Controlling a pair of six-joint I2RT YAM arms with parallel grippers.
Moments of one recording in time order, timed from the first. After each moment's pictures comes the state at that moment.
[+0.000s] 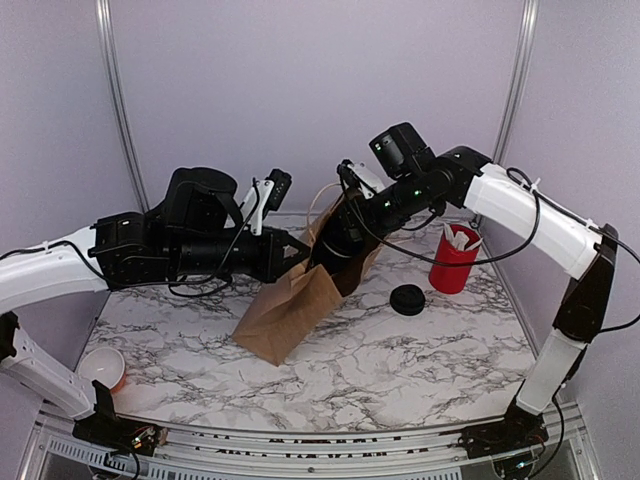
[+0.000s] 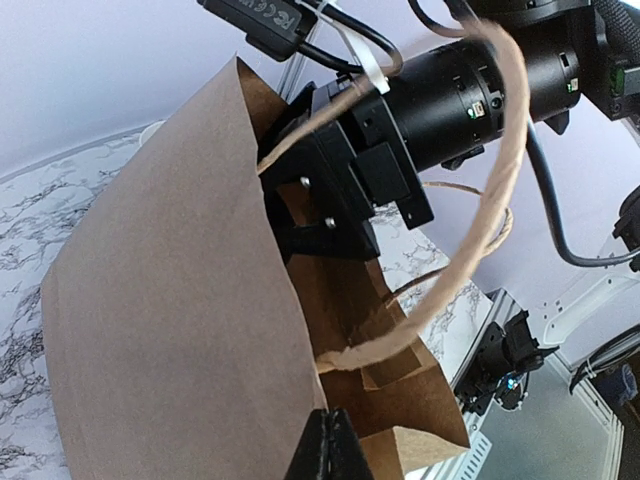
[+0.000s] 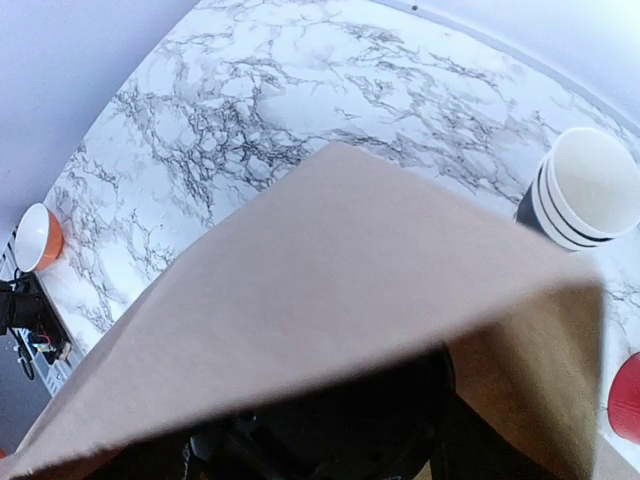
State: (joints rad) left arm -1.11 1.36 1.31 -0.37 -0.09 -0.47; right arm 0.77 1.73 1.82 -0.91 -0.13 0.23
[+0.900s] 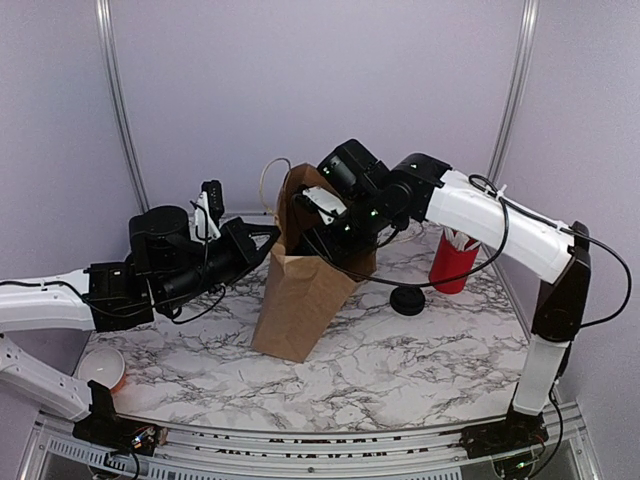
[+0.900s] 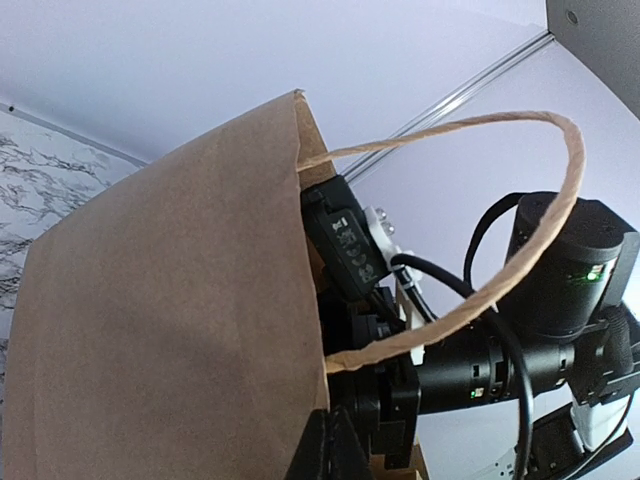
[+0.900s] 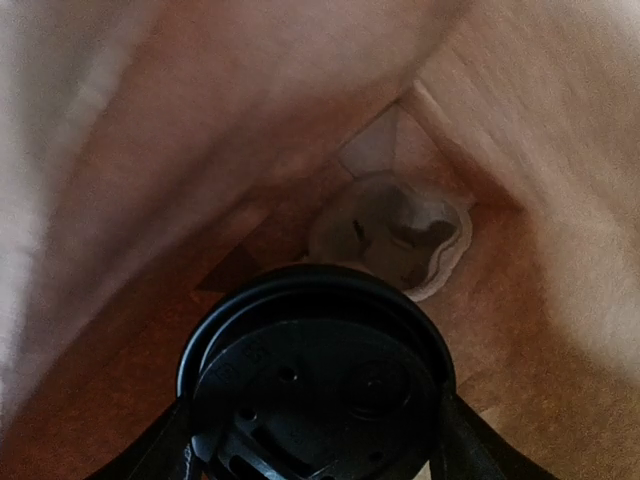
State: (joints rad) left arm -1.11 1.20 0.95 0.16 -0.37 -0.93; right arm 0.95 1.86 1.96 -1.02 0.00 0.24
